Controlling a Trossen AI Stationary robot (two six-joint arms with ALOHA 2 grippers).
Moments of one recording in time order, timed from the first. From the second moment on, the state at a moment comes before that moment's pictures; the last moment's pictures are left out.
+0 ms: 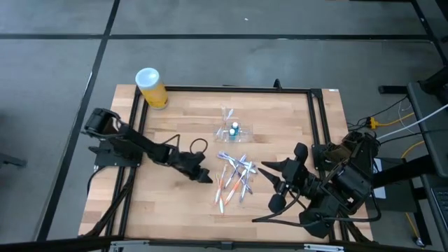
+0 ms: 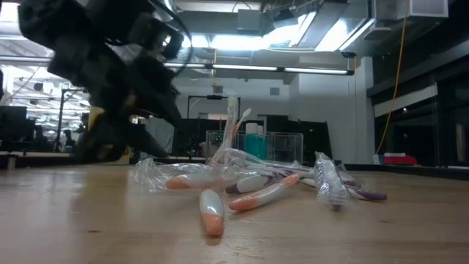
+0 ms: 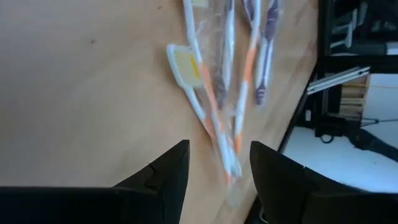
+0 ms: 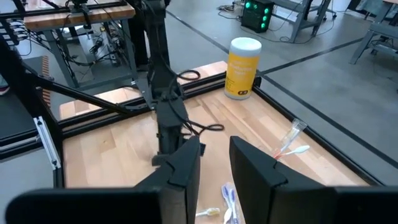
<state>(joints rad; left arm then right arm) -0.24 1.62 0.55 0.47 0.10 -1.42 0.82 1.85 2.34 -1.48 1.11 0.95</state>
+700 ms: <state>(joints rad) -0.02 1.71 0.70 0.33 0.24 -1.16 0.84 1.85 2.34 -1.48 1.11 0.95</state>
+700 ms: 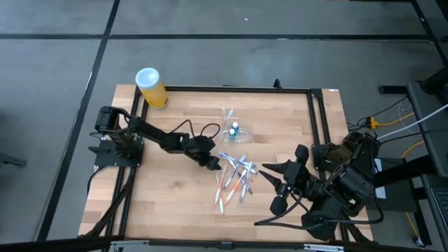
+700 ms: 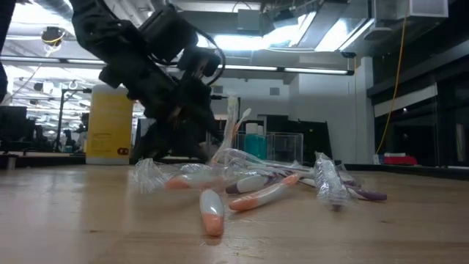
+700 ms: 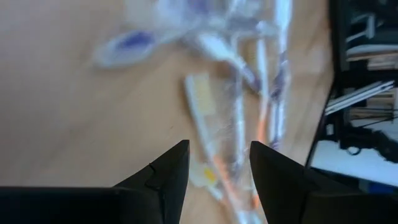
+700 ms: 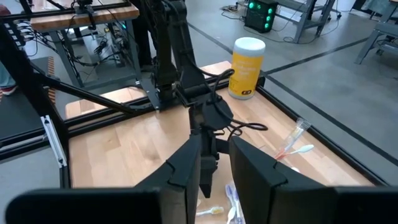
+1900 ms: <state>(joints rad) 0.00 1.86 0.95 0.16 0.36 -1.07 0.87 1.85 2.34 -1.46 1.14 0.96</state>
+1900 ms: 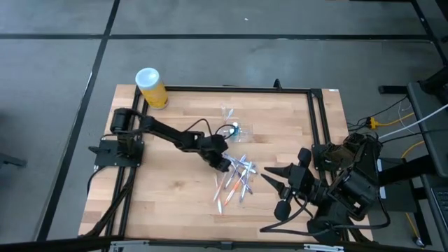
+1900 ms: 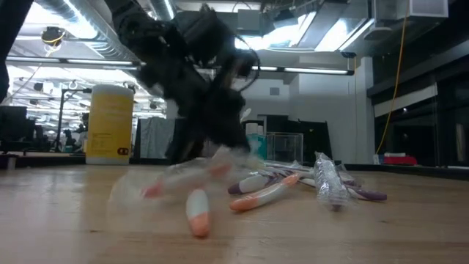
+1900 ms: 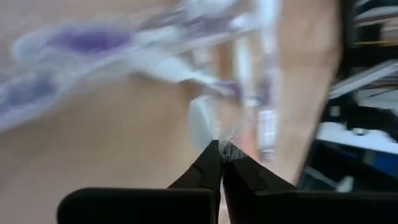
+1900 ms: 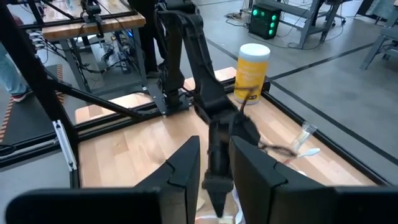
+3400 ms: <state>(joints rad) 0.25 1.39 0.94 0.07 -0.13 -0.73 0.93 1.85 2.34 -1.38 1.27 0.94</state>
